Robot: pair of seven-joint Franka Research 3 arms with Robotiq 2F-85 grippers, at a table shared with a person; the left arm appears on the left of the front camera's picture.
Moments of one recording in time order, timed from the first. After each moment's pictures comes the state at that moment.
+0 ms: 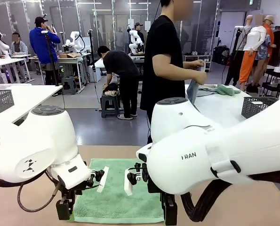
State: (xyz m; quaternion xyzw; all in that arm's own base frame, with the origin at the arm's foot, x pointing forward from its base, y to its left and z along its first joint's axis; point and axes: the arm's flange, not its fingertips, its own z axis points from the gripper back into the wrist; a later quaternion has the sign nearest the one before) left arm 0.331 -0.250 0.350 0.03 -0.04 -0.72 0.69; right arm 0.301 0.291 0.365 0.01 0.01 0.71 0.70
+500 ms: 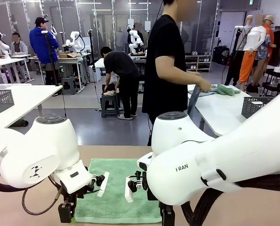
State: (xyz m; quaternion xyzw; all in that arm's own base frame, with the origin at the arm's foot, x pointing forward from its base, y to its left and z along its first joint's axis) left arm 0.345 -0.245 0.321 0.02 -0.03 -0.73 0.68; right arm 0.313 0.290 0.329 0.01 0.00 0.70 0.71
